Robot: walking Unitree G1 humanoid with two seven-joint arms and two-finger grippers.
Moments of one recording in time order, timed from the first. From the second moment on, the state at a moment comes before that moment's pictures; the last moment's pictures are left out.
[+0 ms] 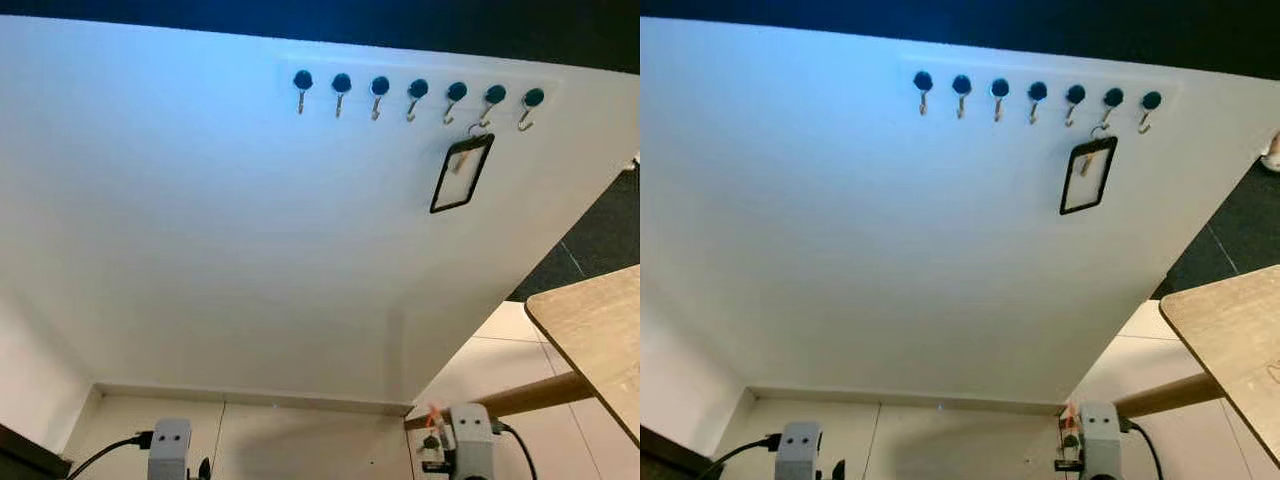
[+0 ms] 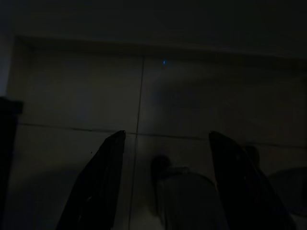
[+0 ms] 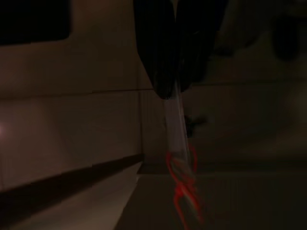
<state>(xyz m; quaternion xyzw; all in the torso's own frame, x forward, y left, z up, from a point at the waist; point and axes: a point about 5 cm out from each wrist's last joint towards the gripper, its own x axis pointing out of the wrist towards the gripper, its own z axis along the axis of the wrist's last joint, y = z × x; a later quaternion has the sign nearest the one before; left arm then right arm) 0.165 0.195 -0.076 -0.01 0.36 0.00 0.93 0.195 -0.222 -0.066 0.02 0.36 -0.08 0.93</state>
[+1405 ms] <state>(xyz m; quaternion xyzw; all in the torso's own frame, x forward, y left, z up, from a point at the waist) 0.165 0.184 -0.078 -0.01 0.34 -0.01 0.94 0.188 -0.197 -0.074 0.04 0.38 -0.04 0.93</state>
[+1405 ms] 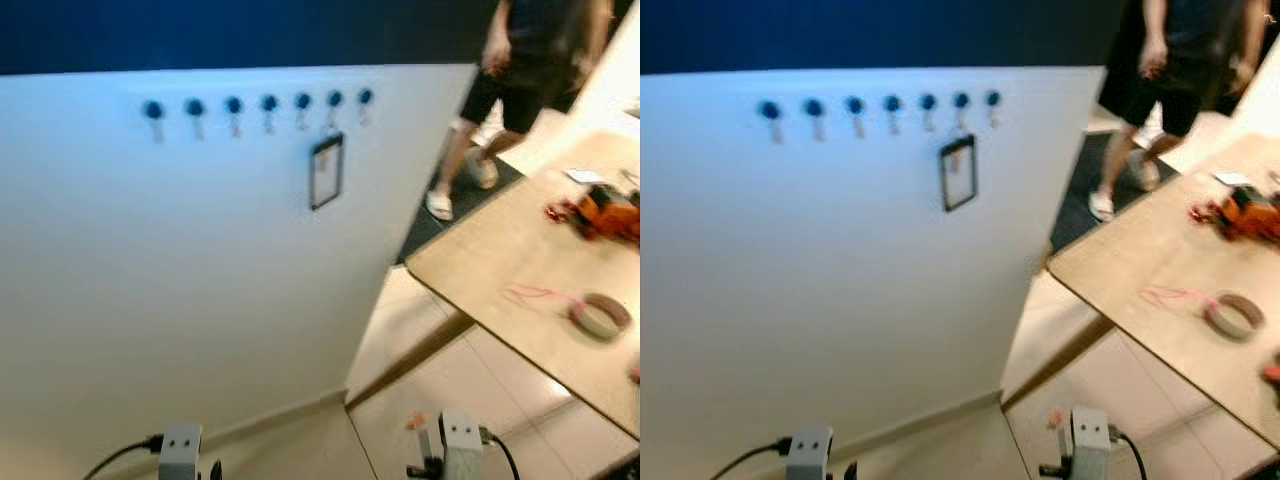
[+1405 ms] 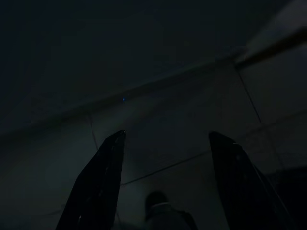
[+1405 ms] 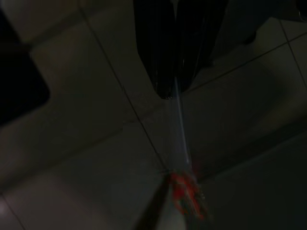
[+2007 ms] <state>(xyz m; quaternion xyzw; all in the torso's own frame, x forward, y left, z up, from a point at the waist) 0.179 0.184 -0.068 -0.01 0.30 -0.01 0.95 0.191 -0.198 -0.073 0.02 0.38 -0.02 0.93</state>
